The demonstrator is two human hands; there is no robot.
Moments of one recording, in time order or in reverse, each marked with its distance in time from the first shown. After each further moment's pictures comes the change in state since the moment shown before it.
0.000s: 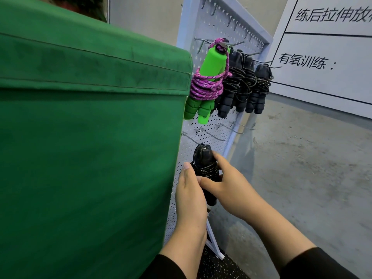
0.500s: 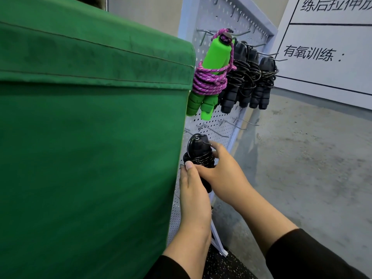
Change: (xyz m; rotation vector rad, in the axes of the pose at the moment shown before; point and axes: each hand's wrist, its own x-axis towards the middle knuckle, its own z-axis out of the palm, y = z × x) left_hand 0.007 -0.007 -0.001 0.041 0.030 0.028; right_hand 0.026 -0.006 0.019 0.015 0.121 0.056
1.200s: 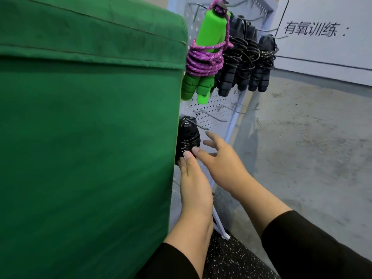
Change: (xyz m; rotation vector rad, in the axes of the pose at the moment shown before) left_hand 0.001 -0.009 0.000 0.061 0.011 -0.053; right_hand 0.003 0.018 0.007 0.105 -0.029 0.090
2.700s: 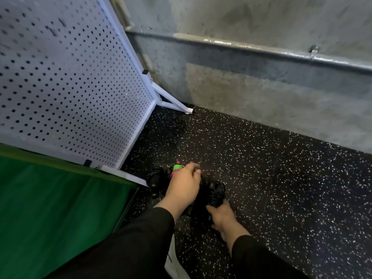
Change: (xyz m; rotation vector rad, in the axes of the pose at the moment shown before) left_hand -0.054 -0.411 -0.031 1.403 -0.699 -0.306; right_hand -0.331 0.489 0.108 0.528 0.109 1.511
